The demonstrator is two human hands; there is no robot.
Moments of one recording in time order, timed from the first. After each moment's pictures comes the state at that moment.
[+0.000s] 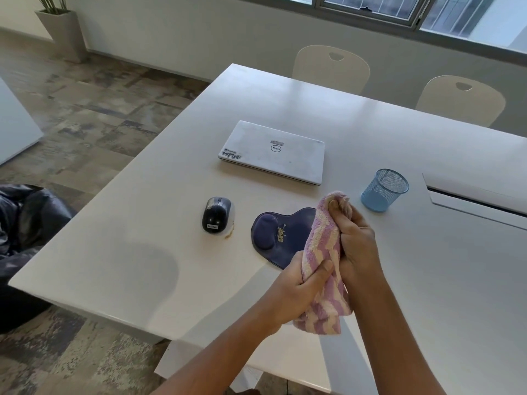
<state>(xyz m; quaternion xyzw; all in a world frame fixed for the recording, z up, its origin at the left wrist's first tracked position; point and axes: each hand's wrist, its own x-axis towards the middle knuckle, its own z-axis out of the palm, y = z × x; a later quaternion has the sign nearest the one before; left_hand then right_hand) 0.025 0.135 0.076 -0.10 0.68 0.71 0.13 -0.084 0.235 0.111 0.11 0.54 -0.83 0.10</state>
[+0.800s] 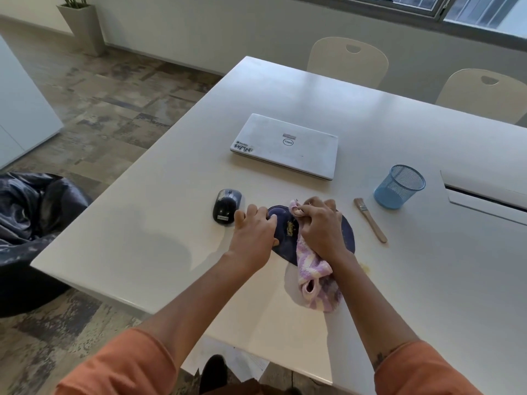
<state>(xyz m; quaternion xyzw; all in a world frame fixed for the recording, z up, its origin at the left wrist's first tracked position) -0.031 0.037 0.033 -0.05 1.00 0.02 -0.07 -0.135 0.197 0.027 -0.23 0.94 -0.23 -0.05</state>
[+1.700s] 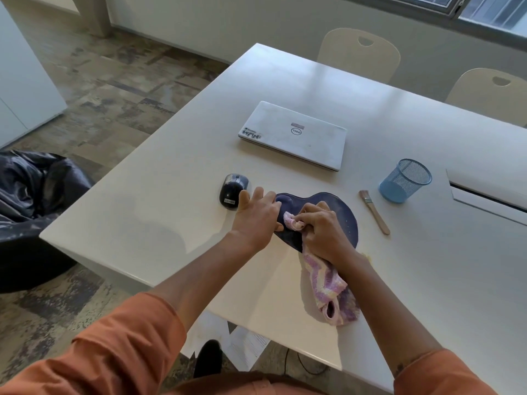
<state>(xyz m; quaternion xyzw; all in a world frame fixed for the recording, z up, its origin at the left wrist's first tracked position) -0.032 0.029 0.034 -0.05 1.00 0.00 -0.06 -0.105 0.214 0.026 -0.38 0.89 -0.26 0.00</state>
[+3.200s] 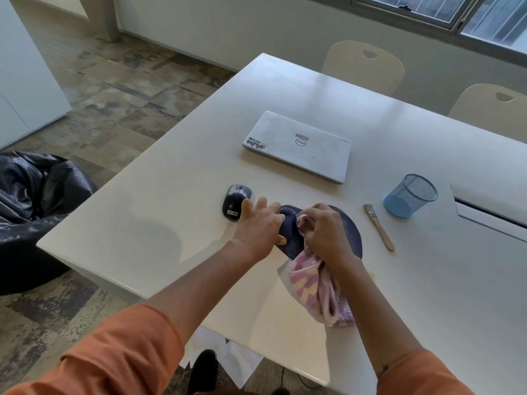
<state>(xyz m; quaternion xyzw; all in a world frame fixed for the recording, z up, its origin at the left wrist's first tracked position) -0.041 0.020 0.038 -0.03 1.00 0.05 -0.04 -0.121 0.193 0.041 -0.30 0.92 -0.26 -0.03</state>
